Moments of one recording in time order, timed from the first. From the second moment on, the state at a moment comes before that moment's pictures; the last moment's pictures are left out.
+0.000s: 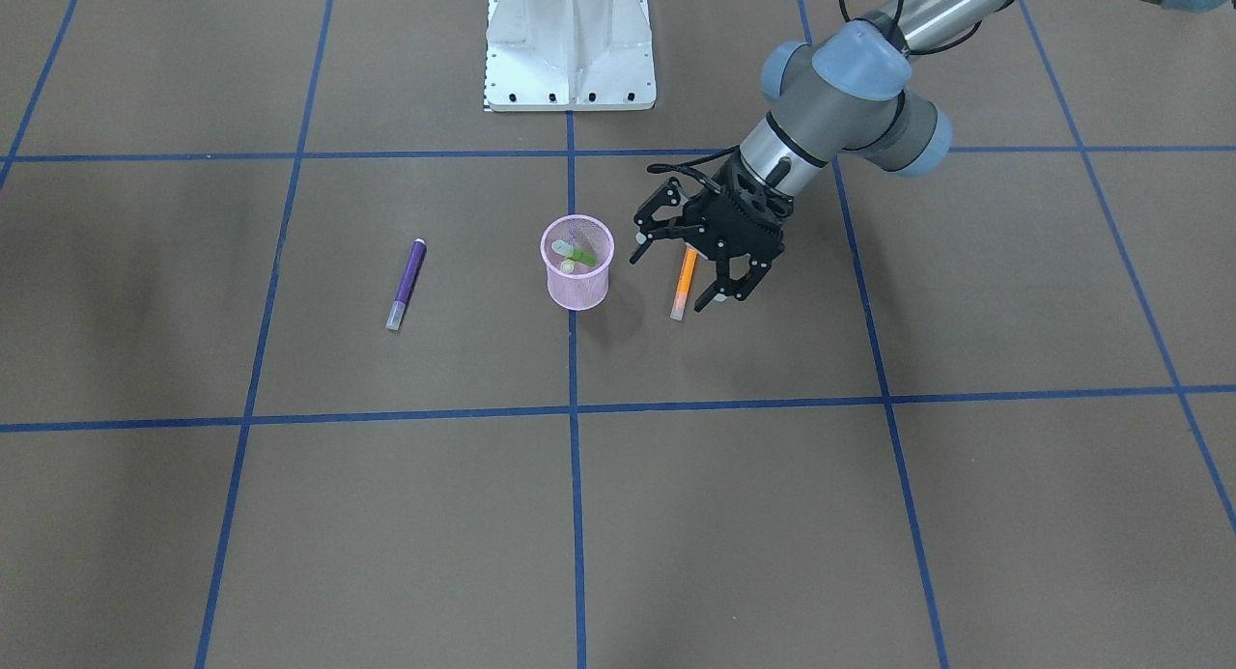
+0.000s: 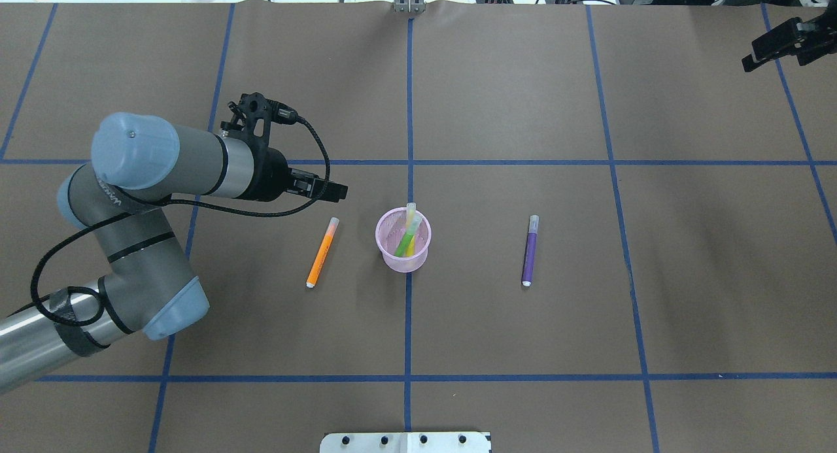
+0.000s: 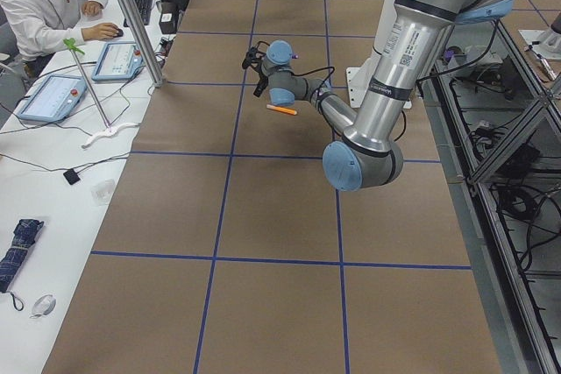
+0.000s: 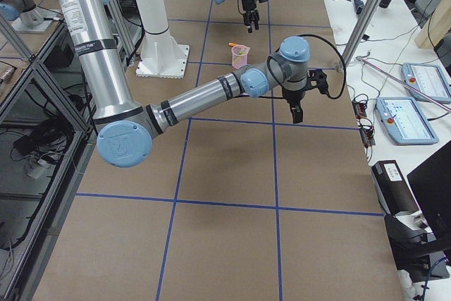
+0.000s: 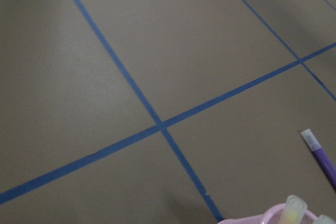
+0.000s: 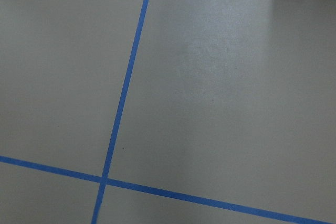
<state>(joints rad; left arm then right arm) -0.65 -2.00 -1.69 -2.26 -1.93 -0.96 1.31 -1.30 1.74 -1.46 2.30 0.40</state>
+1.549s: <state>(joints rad) -0.50 -2.09 -1.66 -1.85 -1.82 -0.98 1.31 -1.31 1.73 -1.46 2.29 0.39</state>
